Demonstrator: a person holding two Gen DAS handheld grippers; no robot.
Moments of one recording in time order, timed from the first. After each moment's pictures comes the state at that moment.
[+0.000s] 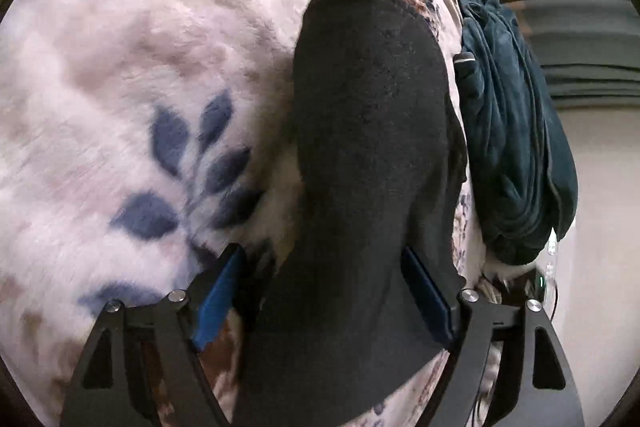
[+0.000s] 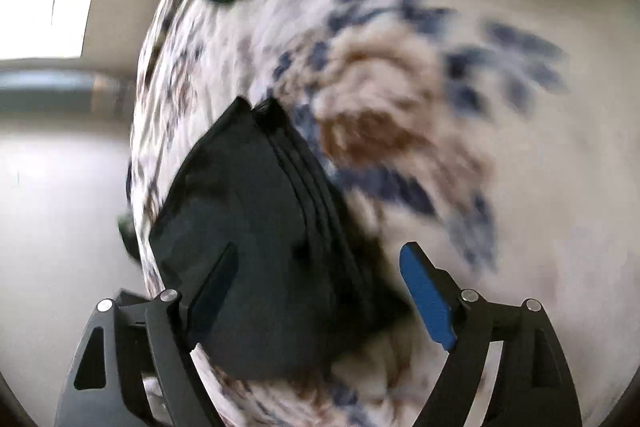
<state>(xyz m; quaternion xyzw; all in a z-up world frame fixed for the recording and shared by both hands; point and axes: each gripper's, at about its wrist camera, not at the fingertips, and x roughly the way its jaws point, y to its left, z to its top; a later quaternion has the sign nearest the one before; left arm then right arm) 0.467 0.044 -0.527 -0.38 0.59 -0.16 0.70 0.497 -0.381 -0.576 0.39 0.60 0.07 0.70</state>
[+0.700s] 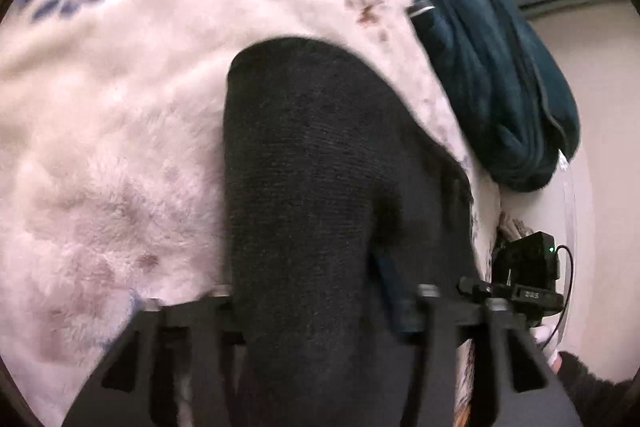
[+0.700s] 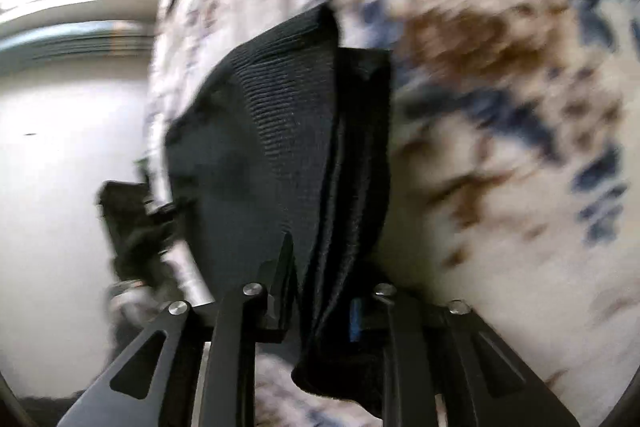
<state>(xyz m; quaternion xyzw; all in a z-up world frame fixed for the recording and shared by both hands) 0.547 0.020 -0.520 -0.25 0.61 -0.27 0.70 0.475 -0.351 -0.587 0.38 0.63 0.13 0.66</state>
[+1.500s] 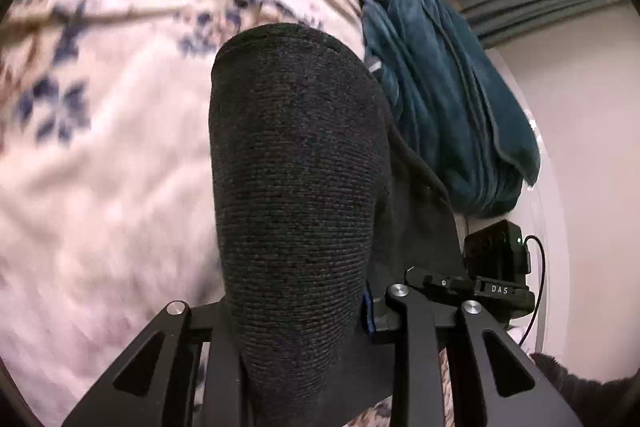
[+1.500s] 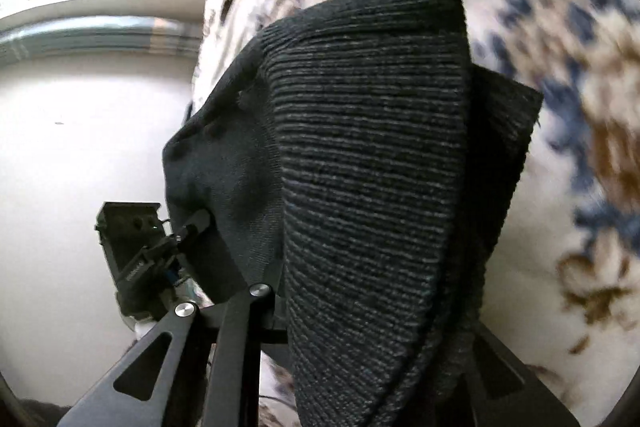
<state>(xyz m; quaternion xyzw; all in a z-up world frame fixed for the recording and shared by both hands) 0.589 0.037 -0.435 -0.27 0.54 -0.30 0.74 0.540 -0.289 -0.539 0.42 0.58 0.21 0.67</state>
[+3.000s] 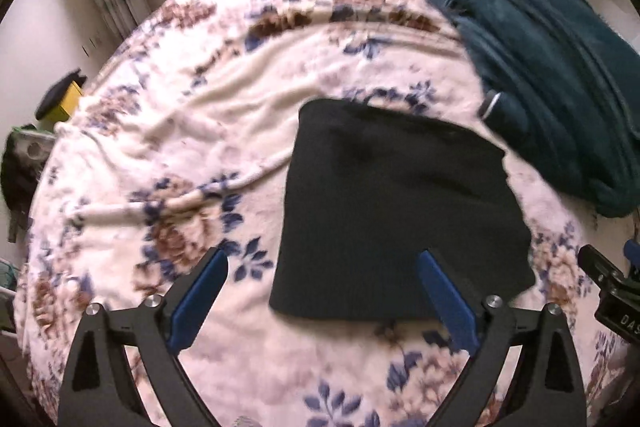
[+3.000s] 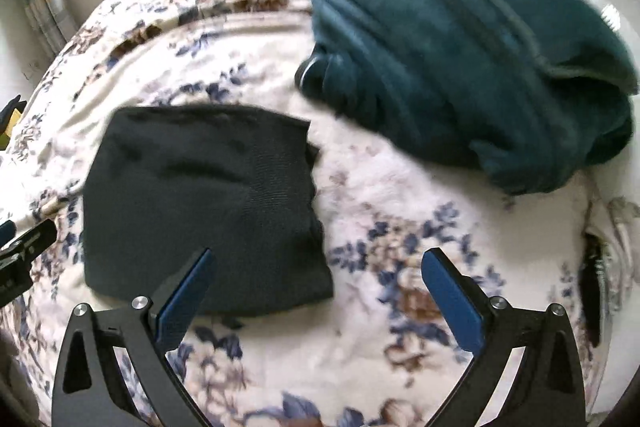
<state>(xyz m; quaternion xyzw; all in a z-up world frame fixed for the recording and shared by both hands) 0.588 0.037 -0.337 0.04 0.52 -0.05 0.85 0.576 -0.213 -0.379 0.03 0.53 -0.15 0.83</state>
